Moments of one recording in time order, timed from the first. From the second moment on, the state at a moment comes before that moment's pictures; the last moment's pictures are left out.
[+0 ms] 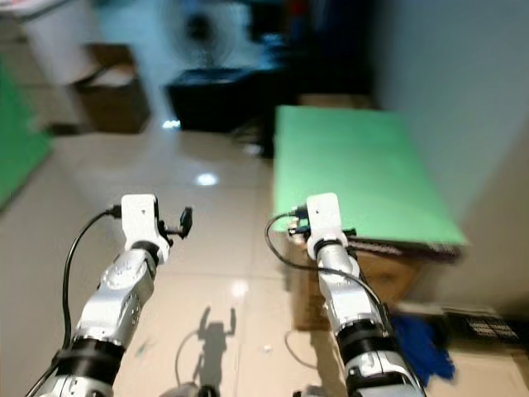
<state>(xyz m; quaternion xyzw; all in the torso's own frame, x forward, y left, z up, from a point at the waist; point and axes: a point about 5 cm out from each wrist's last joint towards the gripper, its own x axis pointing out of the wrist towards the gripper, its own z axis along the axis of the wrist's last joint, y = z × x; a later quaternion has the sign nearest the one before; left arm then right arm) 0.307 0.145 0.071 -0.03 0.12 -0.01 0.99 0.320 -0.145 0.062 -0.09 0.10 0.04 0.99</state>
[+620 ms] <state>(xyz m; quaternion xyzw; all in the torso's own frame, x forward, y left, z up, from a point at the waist) 0.309 0.146 0.070 -0.03 0.12 0.02 0.99 0.323 -0.138 0.060 -0.10 0.11 0.07 0.99</state>
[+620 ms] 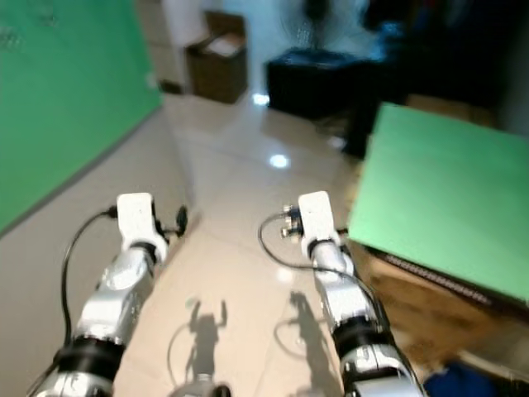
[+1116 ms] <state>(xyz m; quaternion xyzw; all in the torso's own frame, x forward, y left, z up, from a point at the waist) 0.306 0.143 0.067 -0.03 0.12 0.03 0.99 0.325 -0.142 0.057 -0.11 0.11 0.07 0.99</state>
